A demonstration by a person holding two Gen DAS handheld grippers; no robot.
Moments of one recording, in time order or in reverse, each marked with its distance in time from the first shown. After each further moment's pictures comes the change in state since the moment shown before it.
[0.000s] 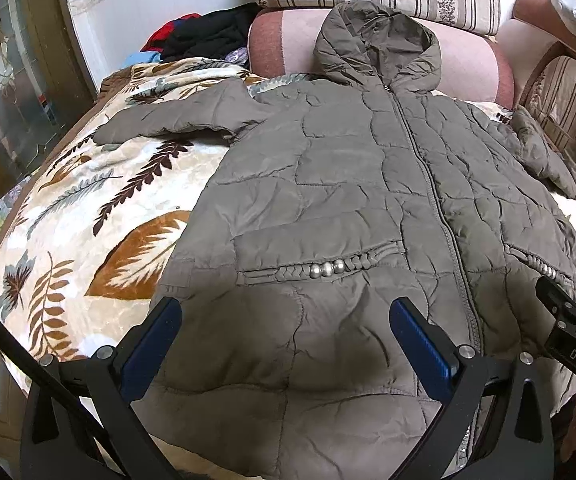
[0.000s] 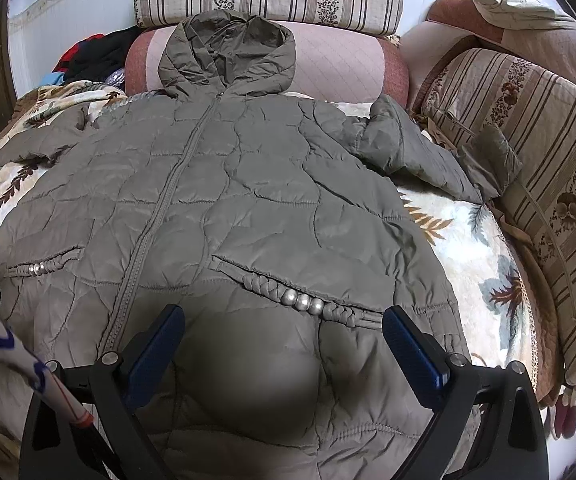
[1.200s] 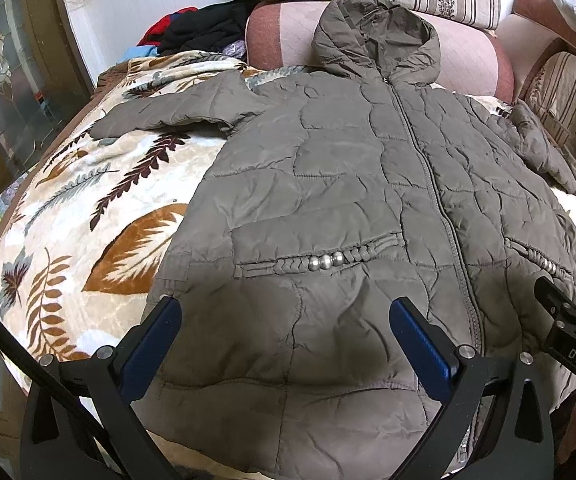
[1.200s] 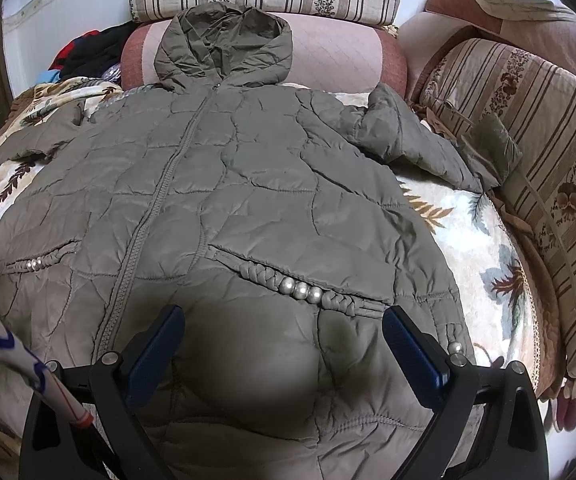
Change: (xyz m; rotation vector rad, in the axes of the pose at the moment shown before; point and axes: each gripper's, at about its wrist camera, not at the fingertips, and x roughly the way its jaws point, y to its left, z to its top) left arm 0.005 -0.004 -0.001 0.008 0.026 -0.004; right arm 0.003 0.000 -0.002 0.013 0.032 0.004
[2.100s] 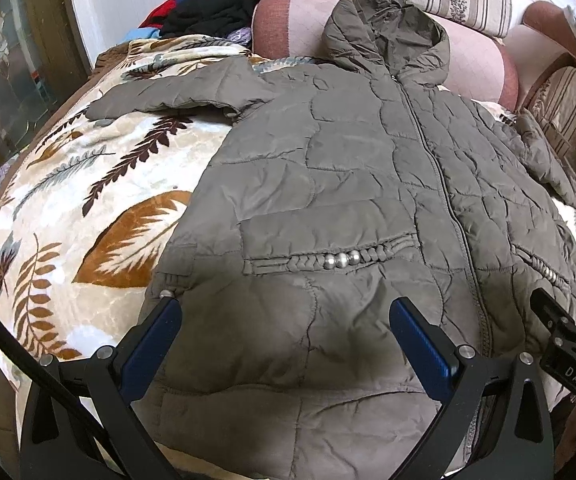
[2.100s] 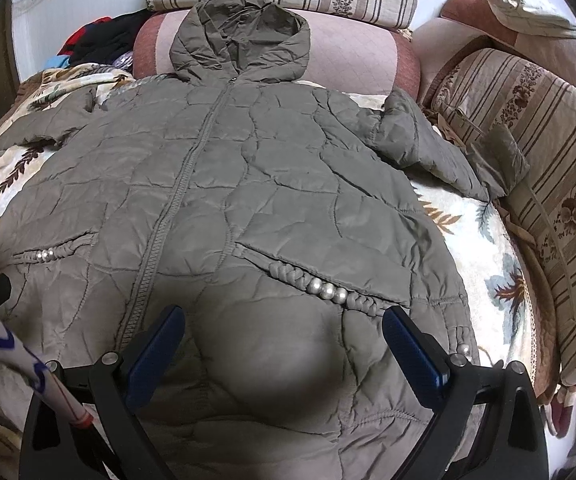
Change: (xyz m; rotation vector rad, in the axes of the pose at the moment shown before) left arm 0.013 0.024 0.004 -0.055 0.032 -0.052; right arm -0.006 0.023 0.005 -0.053 0.024 -0.003
